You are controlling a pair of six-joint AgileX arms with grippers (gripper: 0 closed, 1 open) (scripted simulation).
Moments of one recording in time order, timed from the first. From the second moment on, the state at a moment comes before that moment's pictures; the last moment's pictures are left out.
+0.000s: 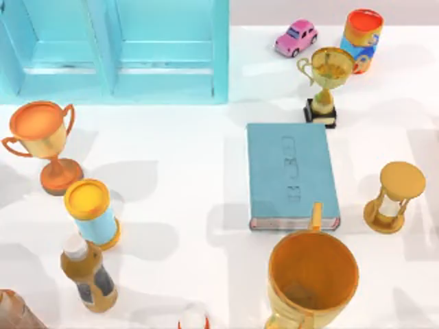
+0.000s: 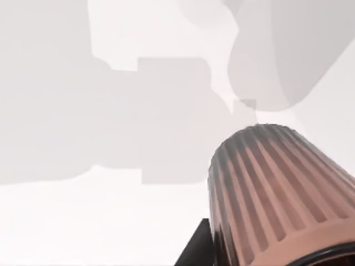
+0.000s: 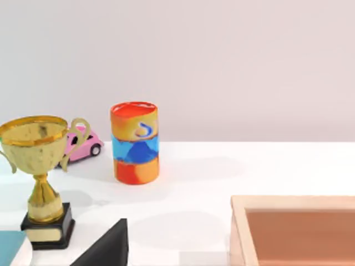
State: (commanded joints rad) left arm 0.69 1.35 0.86 -1.08 0.00 2.28; right arm 0.00 0.00 0.00 0.00 0.00 0.00
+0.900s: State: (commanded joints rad) left arm 0.36 1.52 1.33 -1.13 -0.05 1.72; right arm 0.00 0.00 0.00 0.00 0.00 0.00
